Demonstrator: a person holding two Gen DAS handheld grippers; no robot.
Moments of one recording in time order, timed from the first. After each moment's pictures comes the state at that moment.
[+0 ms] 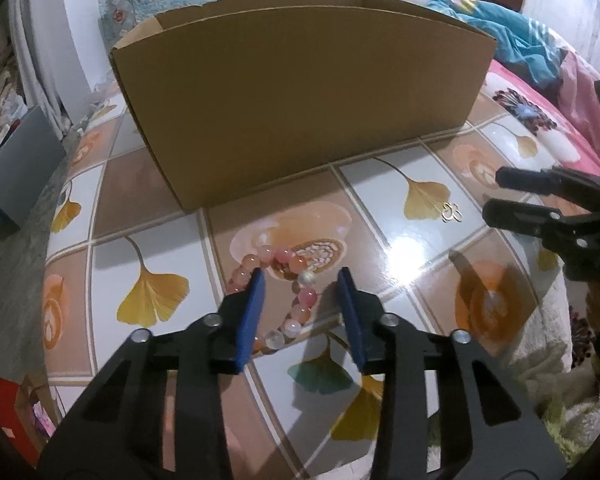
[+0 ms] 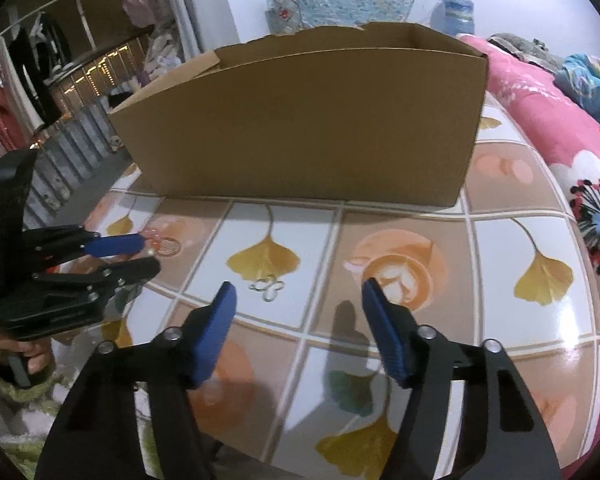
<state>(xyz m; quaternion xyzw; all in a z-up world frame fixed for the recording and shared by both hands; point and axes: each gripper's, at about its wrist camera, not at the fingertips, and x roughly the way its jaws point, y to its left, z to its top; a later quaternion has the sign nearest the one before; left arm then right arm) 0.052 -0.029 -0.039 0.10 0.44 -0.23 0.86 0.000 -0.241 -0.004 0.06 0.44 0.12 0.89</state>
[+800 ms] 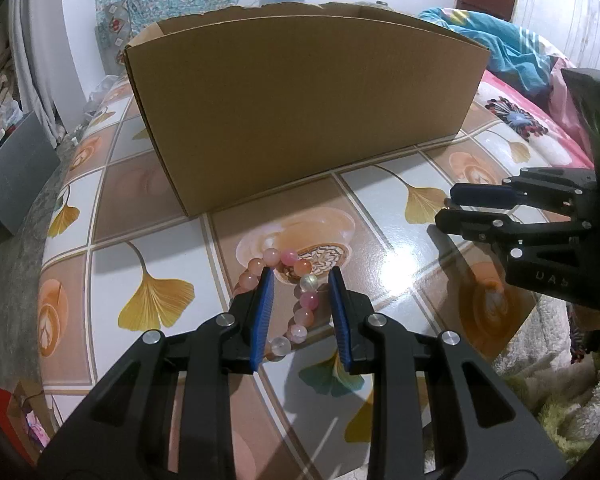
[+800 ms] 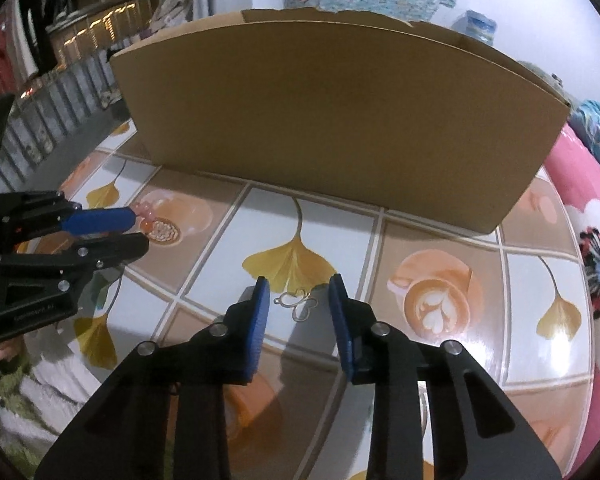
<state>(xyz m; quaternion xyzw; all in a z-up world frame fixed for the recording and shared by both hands) 0.051 -0.019 -0.040 0.09 0.43 -0.25 0.87 0.023 -0.201 -0.012 -0.04 0.46 0.10 0.88</state>
